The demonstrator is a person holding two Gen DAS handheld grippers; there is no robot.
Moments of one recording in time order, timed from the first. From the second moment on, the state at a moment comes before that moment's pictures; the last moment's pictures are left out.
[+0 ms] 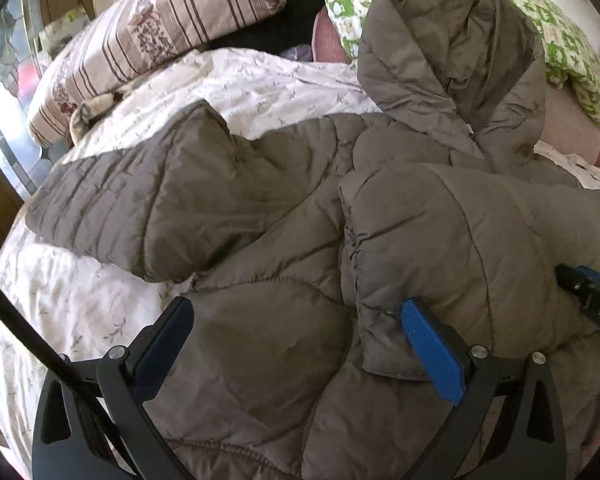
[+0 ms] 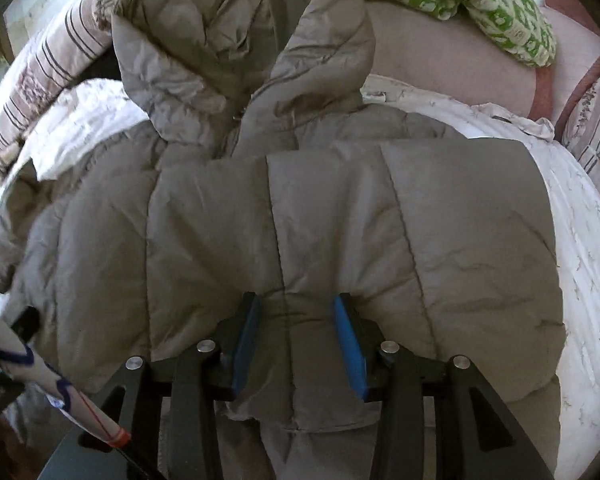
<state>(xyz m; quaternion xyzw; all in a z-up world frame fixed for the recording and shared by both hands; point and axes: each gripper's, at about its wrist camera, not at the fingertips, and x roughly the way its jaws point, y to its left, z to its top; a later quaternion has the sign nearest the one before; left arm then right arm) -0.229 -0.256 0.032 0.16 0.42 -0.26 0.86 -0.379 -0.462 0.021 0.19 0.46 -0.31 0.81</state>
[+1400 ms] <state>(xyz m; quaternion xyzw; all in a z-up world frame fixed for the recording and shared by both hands) -0.325 -0.222 0.092 0.18 0.28 -0.29 0.90 -0.490 -0.313 0.090 0.04 0.38 -0.34 0.86</state>
